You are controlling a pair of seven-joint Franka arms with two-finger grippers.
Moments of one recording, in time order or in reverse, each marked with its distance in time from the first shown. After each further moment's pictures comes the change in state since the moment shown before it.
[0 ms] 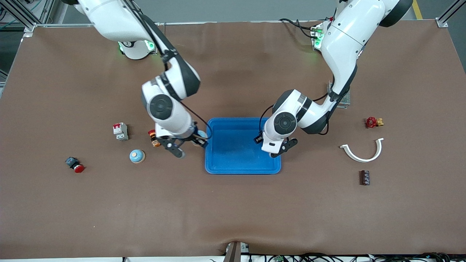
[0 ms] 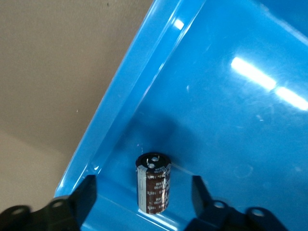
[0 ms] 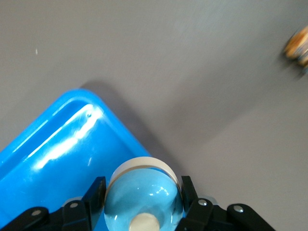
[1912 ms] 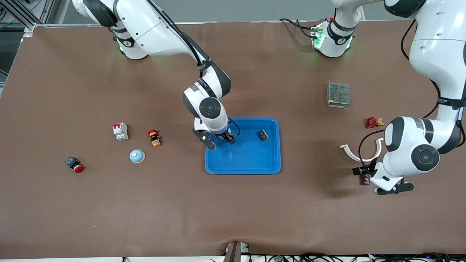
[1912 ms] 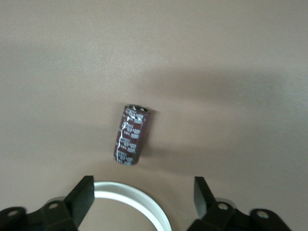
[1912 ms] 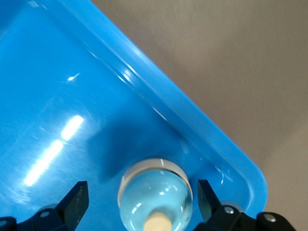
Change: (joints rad) left arm 0.554 0.007 0.022 0.136 0.275 -0.061 0.846; right arm 0.156 0.193 -0.028 0.099 -0.052 0.040 0.252
